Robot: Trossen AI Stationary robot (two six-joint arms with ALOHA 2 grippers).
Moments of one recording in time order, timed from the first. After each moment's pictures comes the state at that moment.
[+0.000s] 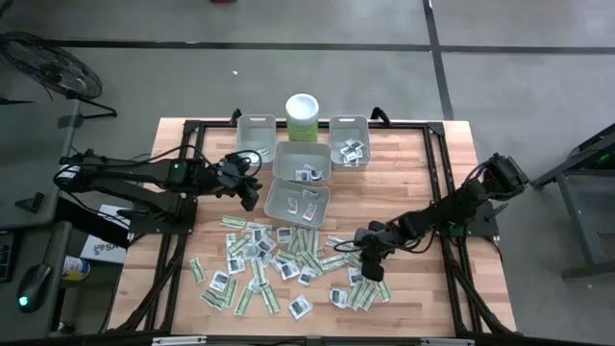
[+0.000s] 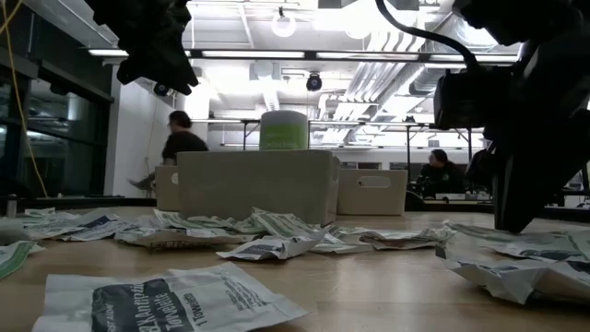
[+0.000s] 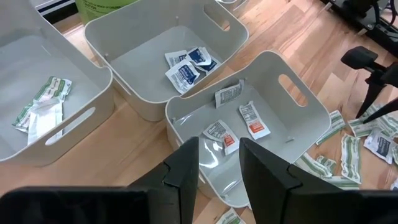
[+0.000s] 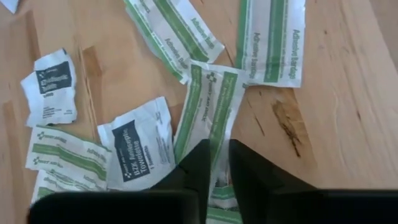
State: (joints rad) left arm -0.02 0.97 0.83 -0.60 -0.35 -0.69; right arm 0.40 1.57 0.66 -0.12 -0.02 0.76
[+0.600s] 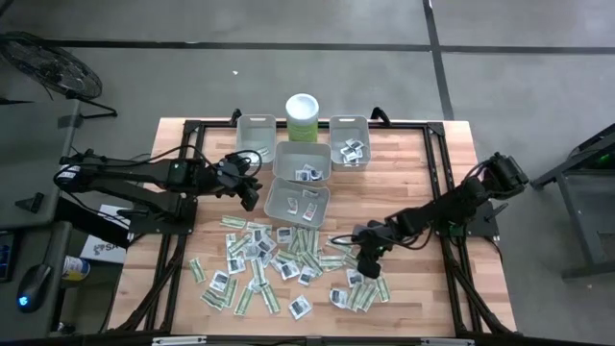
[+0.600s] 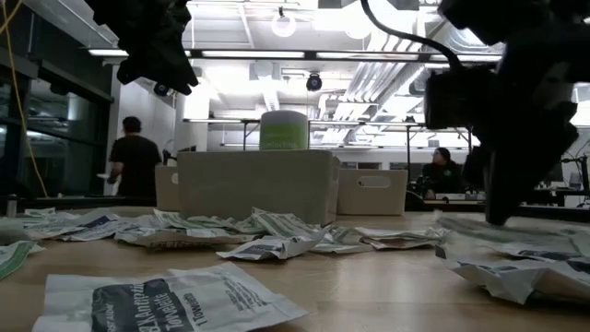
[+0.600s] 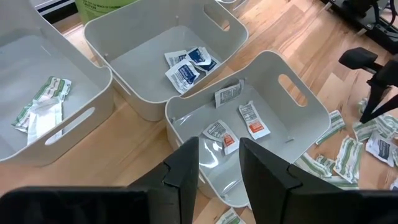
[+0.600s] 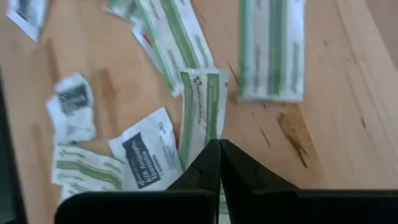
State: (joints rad) left arm -0.02 0.97 0.83 -0.60 -0.35 -0.69; right arm 0.36 1.56 0.67 -0.10 -0.08 0.80
